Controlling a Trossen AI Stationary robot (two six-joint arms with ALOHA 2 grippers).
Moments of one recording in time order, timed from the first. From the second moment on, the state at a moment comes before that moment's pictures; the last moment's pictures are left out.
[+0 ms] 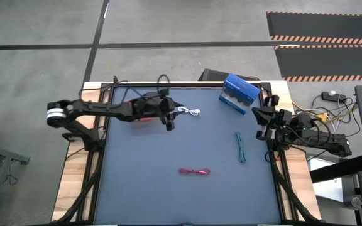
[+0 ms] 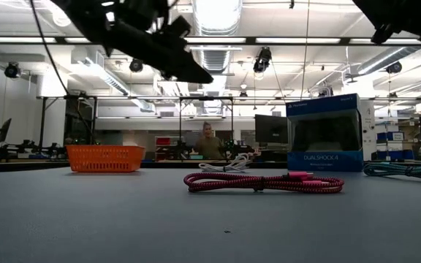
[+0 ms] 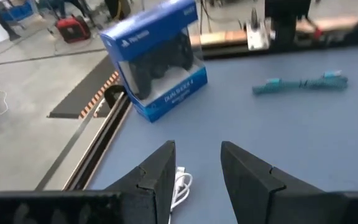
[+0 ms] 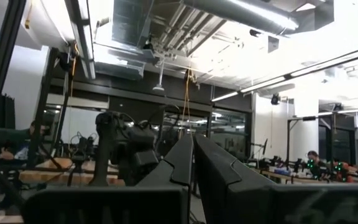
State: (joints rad) left arm 0.26 1.46 0.87 0.27 -0.03 0.24; right arm -0.19 0.09 0.11 0.49 0.03 -0.17
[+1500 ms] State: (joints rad) left arm 0.38 1.96 1.17 0.12 0.11 0.43; right arm -0.19 0.09 0.17 0.45 0.03 -0.24
